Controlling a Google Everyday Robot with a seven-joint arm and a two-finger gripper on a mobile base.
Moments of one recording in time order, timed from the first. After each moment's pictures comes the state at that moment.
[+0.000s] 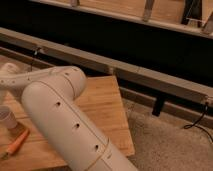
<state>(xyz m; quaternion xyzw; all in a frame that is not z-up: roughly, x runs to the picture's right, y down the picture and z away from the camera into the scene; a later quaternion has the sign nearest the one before) -0.430 0.088 0.857 -0.26 0.12 0.36 0.89</state>
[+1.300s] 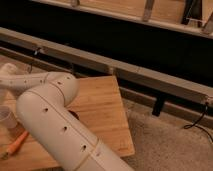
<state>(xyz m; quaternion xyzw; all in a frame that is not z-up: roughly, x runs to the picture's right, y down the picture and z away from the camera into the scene) -0.444 0.090 0.884 -0.27 0.14 0.34 0.89</state>
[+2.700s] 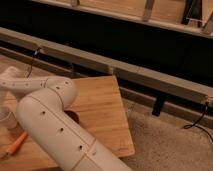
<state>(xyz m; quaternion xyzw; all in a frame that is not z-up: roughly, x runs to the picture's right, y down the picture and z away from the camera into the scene) -0.438 0.111 0.905 -0.29 0.16 0.33 0.88</state>
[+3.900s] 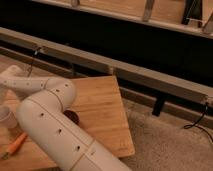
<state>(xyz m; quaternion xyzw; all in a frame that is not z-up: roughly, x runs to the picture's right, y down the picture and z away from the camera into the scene) -0.420 0.083 0.896 -0.29 0.18 0.36 0.87</state>
